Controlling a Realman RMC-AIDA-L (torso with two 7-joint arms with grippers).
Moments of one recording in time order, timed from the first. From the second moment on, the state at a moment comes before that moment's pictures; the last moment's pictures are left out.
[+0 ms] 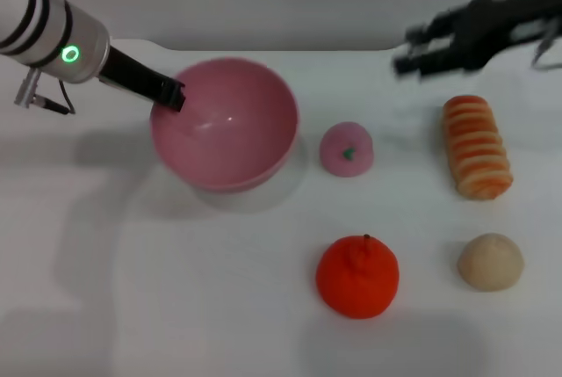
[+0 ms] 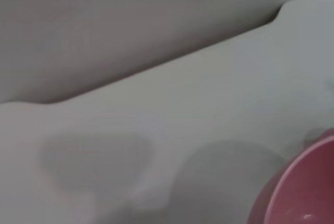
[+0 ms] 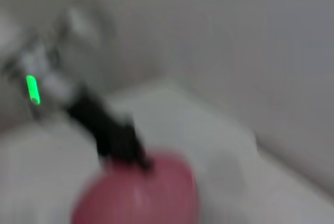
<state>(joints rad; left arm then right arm) -0.78 -2.06 1.13 1.09 2.64 1.34 -2.66 0.81 1.86 -0.99 -0.80 -2.03 -1.47 1.88</state>
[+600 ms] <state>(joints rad) -0.80 -2.06 1.15 1.13 2.56 1.35 -2.65 0.89 2.07 -1.05 -0.80 -2.44 -1.18 1.95</state>
